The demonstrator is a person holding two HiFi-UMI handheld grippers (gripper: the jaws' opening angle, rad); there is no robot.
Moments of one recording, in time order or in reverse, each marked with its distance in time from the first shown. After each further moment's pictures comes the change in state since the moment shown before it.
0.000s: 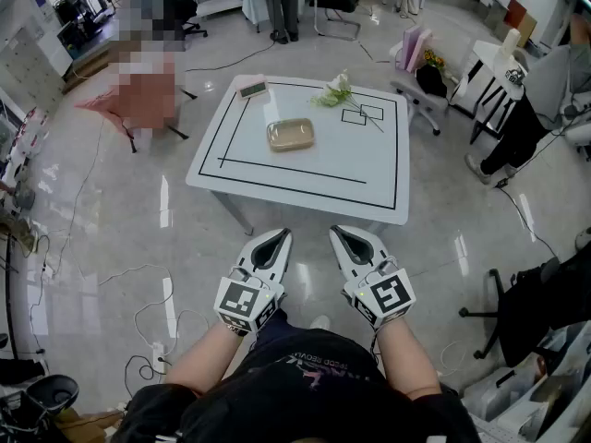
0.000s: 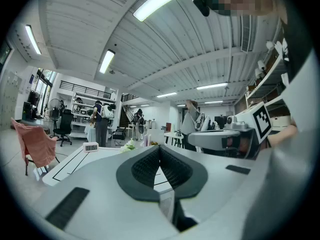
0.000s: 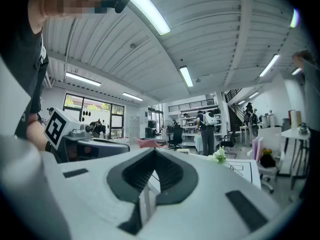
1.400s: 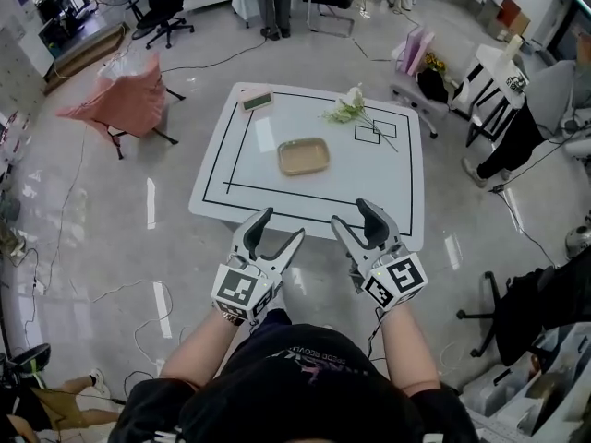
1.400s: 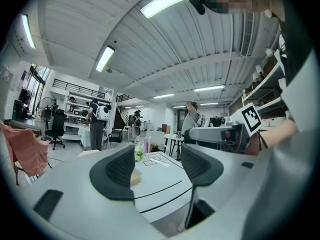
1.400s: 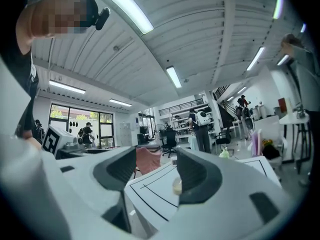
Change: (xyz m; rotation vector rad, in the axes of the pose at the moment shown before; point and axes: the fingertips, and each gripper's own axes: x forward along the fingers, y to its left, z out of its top) left arm 0.067 0.144 0.024 0.013 -0.014 -0.082; right arm 0.143 -0.065 0.026 0.118 -0.066 -0.088
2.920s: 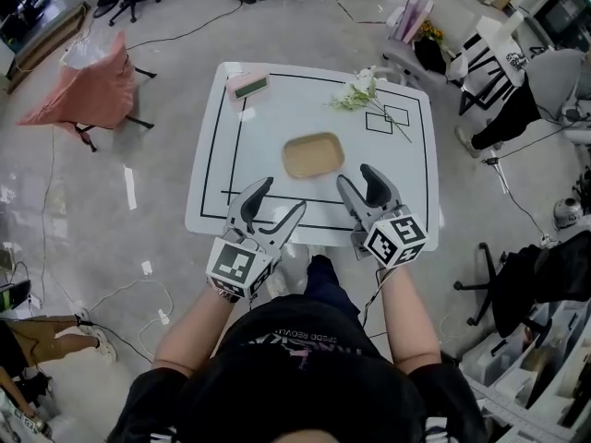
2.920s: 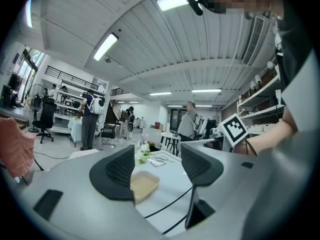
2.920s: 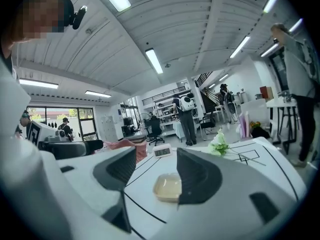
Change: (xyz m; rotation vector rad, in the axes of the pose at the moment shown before) left arm 0.079 0.137 -0.012 -0.059 0.024 -0.123; right arm 0.153 -0.088 -0.058 0.123 0.139 -0.187
